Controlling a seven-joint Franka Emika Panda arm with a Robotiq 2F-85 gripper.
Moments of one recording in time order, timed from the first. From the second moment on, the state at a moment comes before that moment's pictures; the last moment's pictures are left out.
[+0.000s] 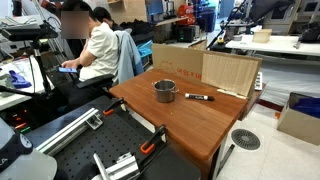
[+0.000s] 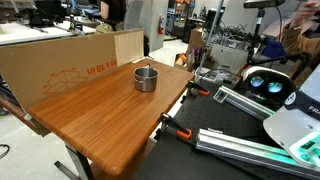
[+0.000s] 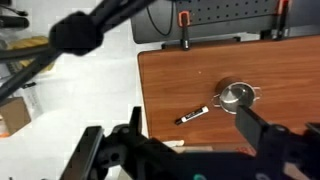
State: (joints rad) arm -0.15 -0.55 -0.16 -2.38 -0.18 1.88 -0.16
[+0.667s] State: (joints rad) arm -0.15 -0.55 -0.16 -2.38 -0.18 1.88 -0.16
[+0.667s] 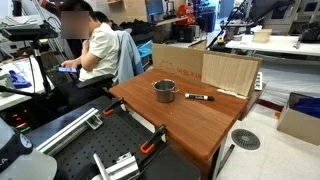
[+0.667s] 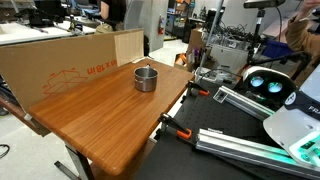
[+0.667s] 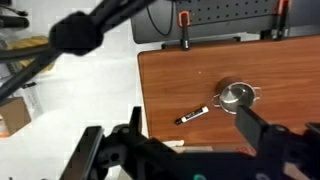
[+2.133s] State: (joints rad) arm -0.14 0.07 -0.15 -2.09 0.21 2.00 0.25
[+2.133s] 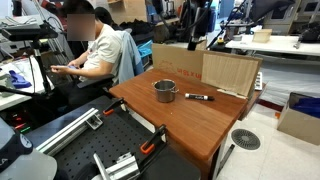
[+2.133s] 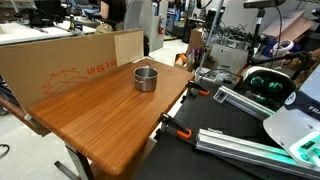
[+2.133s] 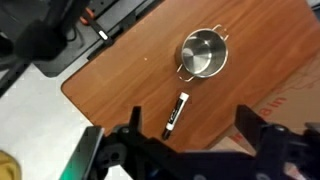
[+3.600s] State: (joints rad) arm -0.12 0.69 -0.14 -1.75 0.32 2.30 0.59
